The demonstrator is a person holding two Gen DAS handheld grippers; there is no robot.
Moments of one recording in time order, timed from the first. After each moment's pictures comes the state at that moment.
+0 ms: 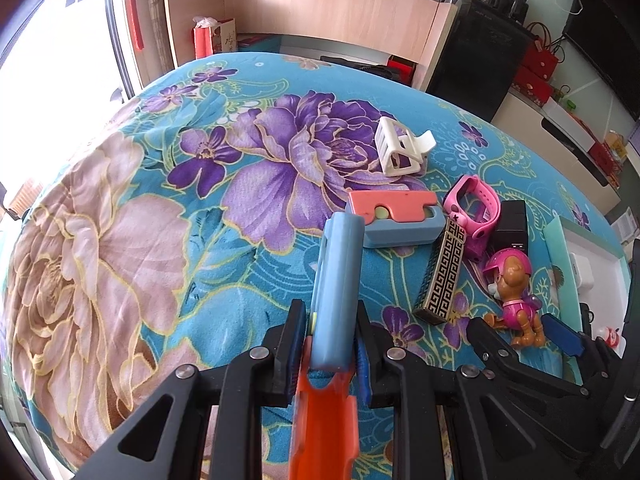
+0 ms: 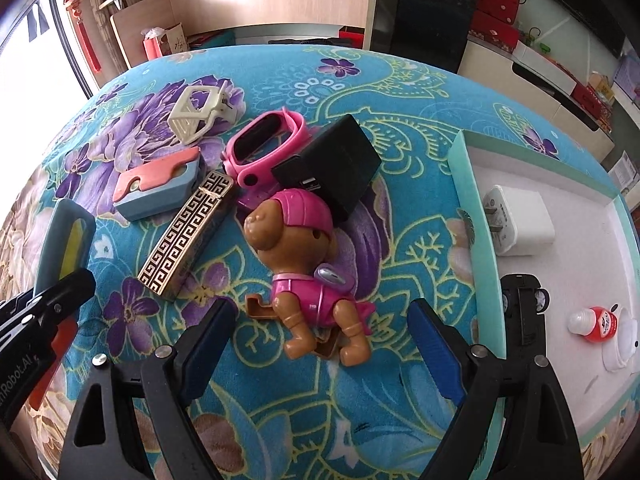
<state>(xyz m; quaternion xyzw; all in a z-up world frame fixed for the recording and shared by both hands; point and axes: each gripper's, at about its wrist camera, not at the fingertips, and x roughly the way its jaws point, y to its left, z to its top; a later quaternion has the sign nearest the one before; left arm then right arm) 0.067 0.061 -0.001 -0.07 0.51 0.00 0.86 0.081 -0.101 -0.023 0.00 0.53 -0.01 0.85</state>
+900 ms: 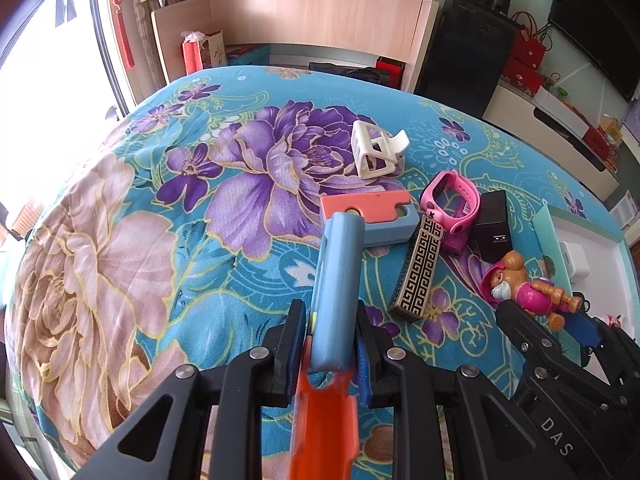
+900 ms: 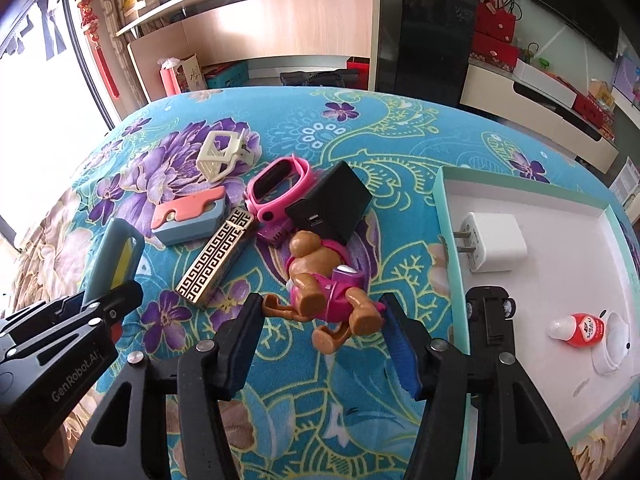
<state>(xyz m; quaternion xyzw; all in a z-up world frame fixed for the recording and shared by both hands) 0.064 0.041 0.008 -0.04 0.50 -0.01 0.87 0.053 -0.113 0.018 0.02 0.48 0.02 0.88</state>
